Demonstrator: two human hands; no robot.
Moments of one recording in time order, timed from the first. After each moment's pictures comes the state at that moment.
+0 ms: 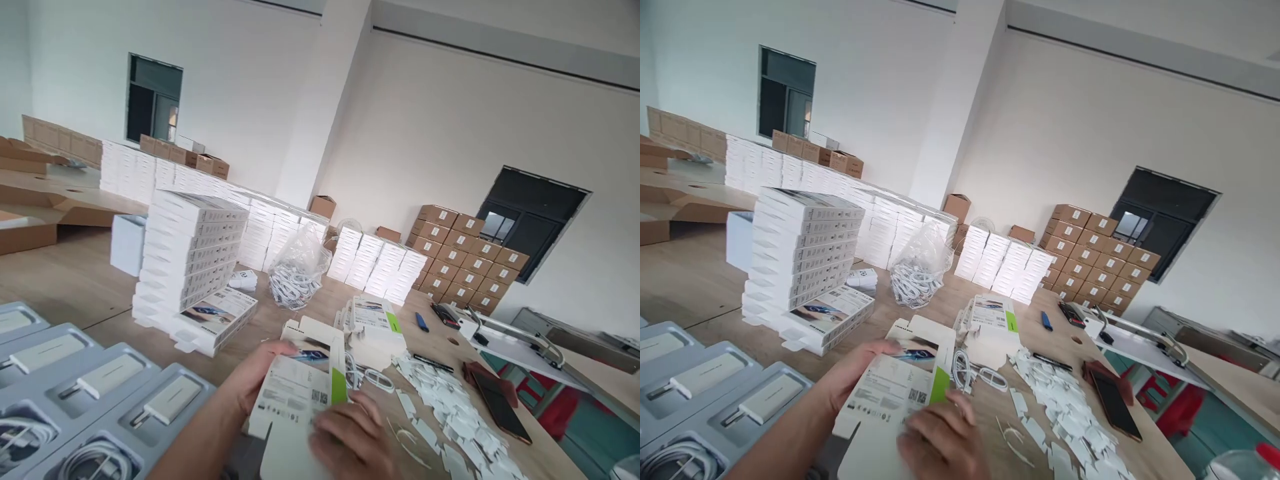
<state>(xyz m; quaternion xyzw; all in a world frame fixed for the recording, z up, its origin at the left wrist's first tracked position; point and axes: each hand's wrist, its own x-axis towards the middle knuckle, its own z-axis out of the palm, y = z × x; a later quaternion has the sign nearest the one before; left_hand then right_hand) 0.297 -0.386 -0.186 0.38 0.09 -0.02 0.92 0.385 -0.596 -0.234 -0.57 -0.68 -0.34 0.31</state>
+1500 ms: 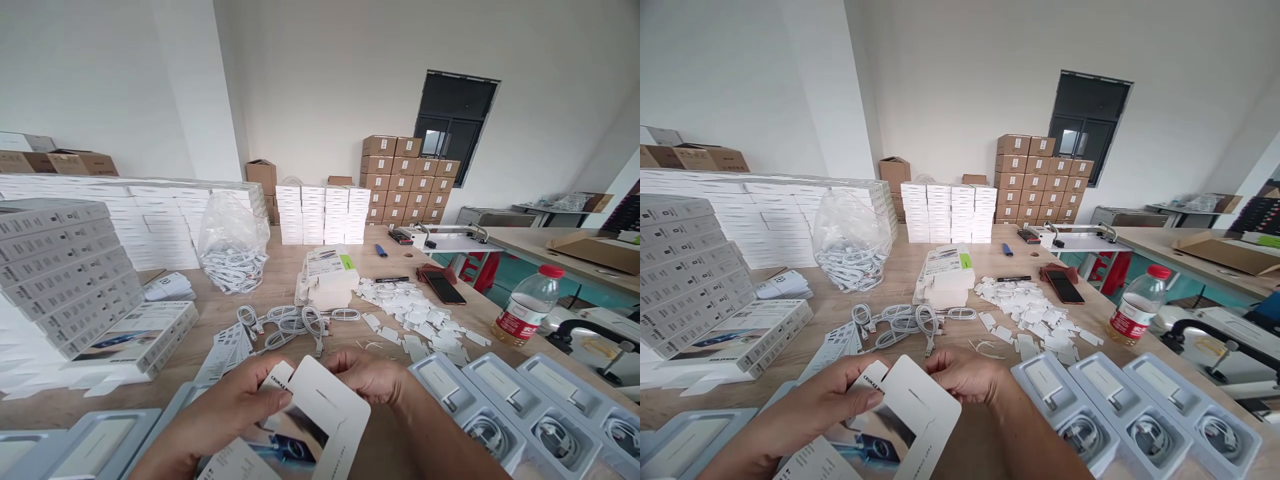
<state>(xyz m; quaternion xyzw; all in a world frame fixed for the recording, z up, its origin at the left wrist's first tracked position) 0.299 -0.425 -0.182 0.78 -0.01 -0.13 0.61 0.434 -0.632 -0.241 -0.57 -0.27 0.53 0.57</state>
